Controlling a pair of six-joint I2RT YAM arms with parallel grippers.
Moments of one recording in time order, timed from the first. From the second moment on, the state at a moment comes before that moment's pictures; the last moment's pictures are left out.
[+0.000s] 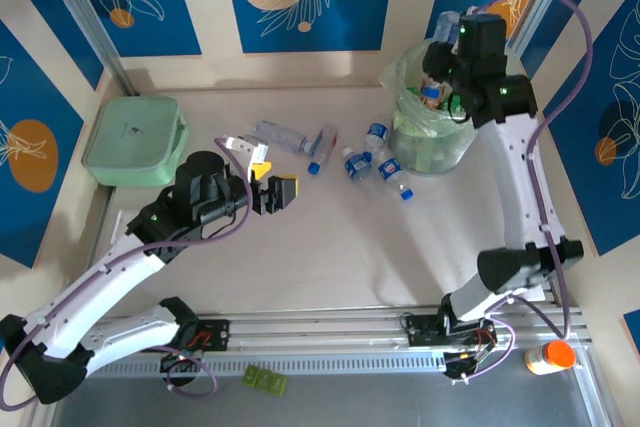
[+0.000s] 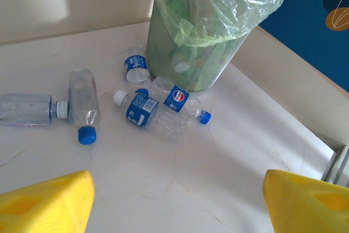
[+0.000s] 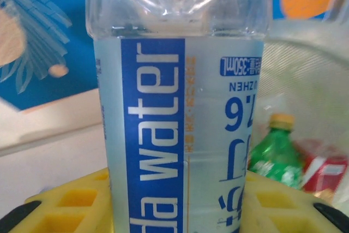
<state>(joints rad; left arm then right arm) -0.72 0.95 1.00 -0.39 0.11 -0.29 0.16 1.59 2.03 -0.92 0.20 0.35</state>
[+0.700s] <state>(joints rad) -0.72 0.95 1.00 -0.38 0.11 -0.30 0.01 2.00 2.23 -1.13 0.31 0.27</state>
